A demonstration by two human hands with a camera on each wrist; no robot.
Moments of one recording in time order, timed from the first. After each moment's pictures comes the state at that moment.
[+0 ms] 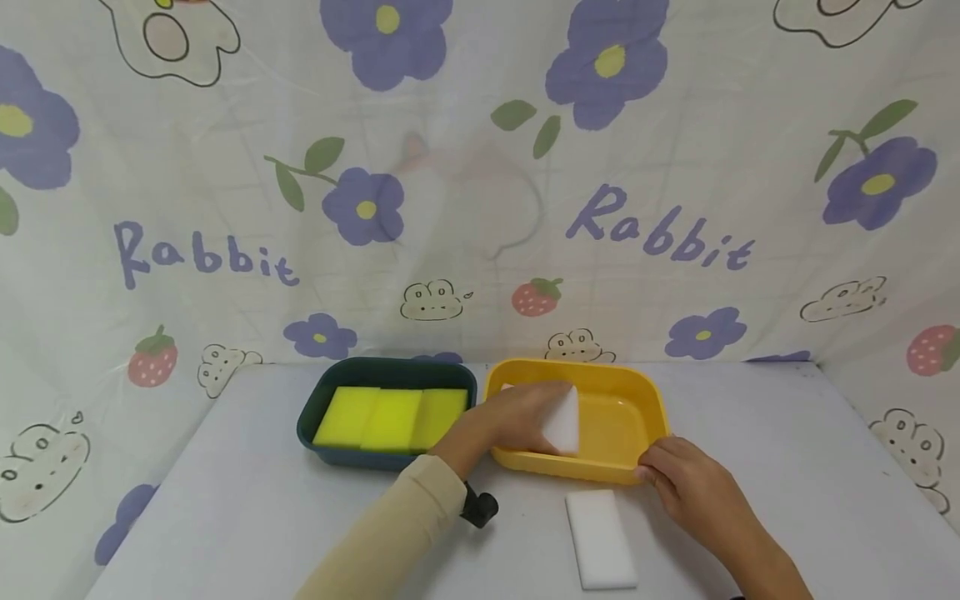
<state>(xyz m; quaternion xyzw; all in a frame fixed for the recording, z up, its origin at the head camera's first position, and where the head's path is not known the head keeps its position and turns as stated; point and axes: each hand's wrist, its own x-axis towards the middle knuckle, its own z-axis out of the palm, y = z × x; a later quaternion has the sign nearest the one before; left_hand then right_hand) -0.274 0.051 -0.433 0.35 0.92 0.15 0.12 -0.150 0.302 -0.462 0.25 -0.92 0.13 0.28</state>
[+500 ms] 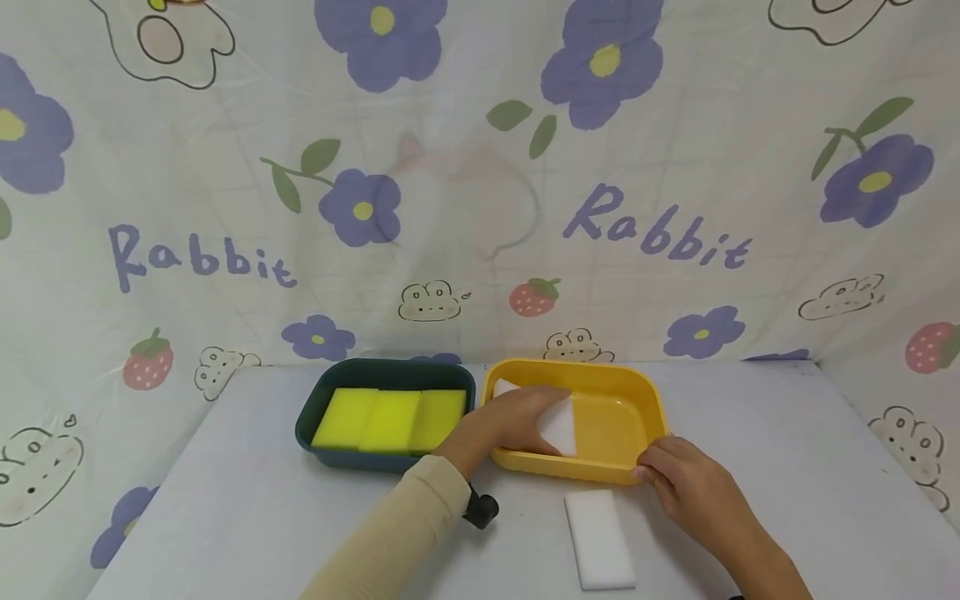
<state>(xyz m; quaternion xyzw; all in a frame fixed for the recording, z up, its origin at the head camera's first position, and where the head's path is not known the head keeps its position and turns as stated) -0.280 0.055 -0.444 0.34 0.92 0.12 0.13 -0.150 0.302 -0.462 0.25 -0.92 0.14 0.28</state>
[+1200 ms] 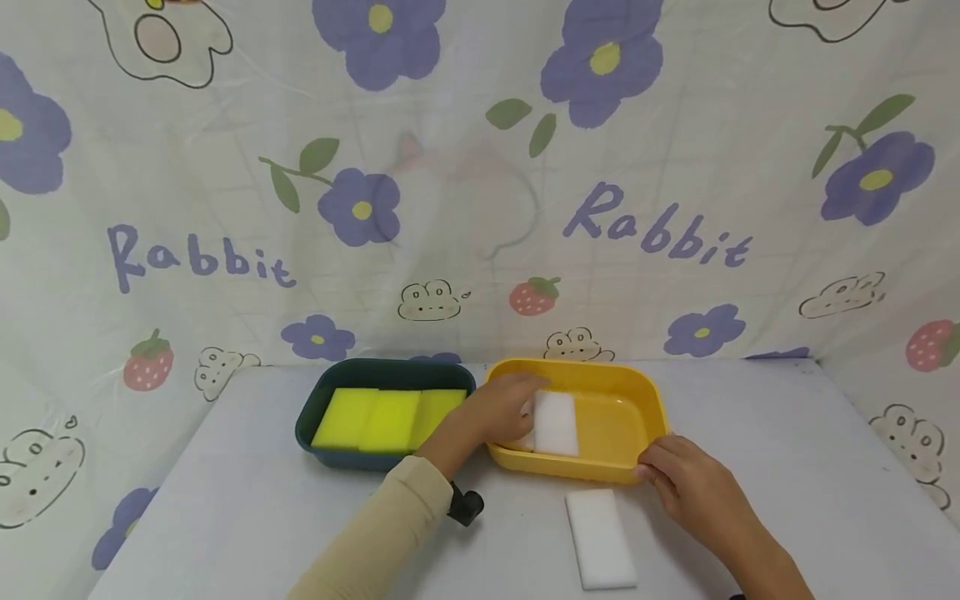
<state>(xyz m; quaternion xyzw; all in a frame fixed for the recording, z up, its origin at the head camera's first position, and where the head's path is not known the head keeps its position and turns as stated) -0.279 0.034 -0.433 0.34 0.93 0.09 0.05 -0.153 0.304 -0.466 0.27 -0.90 0.15 0.30</state>
